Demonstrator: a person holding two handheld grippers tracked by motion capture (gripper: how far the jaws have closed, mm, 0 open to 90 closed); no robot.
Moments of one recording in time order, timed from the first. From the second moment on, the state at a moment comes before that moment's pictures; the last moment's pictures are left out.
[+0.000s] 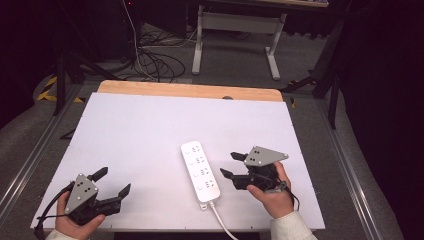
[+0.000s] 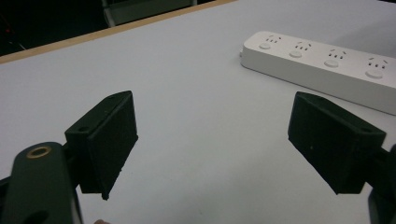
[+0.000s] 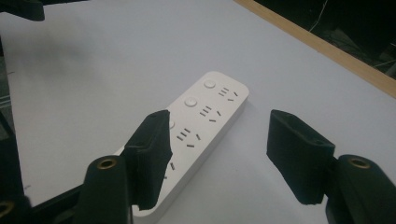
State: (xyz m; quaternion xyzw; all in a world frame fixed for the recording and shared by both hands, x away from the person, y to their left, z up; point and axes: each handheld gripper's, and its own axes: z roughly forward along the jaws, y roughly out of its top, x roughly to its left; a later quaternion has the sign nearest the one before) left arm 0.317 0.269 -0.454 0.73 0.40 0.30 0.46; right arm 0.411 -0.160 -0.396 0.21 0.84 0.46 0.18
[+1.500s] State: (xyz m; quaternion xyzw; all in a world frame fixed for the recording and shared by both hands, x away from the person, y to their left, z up) left arm 0.318 0.271 -0.455 0.73 0.41 0.30 0.45; right arm 0.435 -0.098 -0.425 0.20 0.86 0.45 0.14
